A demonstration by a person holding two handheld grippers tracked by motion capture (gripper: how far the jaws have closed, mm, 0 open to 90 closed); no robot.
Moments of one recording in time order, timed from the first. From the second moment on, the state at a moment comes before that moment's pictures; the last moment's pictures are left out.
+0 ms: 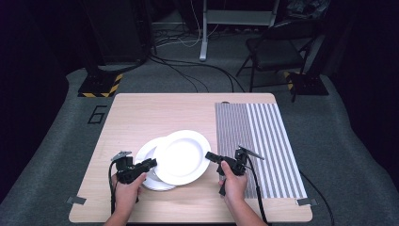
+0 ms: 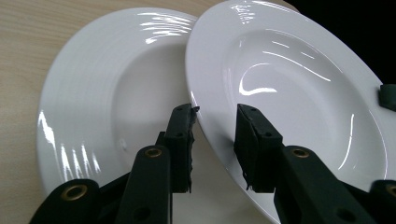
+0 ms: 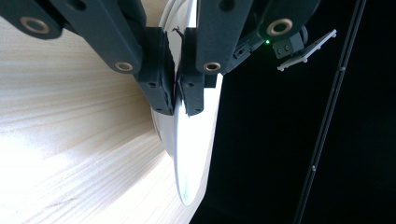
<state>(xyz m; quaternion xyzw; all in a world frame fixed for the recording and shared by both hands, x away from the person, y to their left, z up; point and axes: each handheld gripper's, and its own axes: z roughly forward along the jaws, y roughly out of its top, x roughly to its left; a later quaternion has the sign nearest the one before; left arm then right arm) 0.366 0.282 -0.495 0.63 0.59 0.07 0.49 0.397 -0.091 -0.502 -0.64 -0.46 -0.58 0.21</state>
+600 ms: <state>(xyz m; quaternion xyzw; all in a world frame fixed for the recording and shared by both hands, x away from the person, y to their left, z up) 0.359 0.281 -0.503 0.60 0.61 0.03 0.51 0.393 -0.092 -0.505 -0.64 -0.46 -0.58 0.21</state>
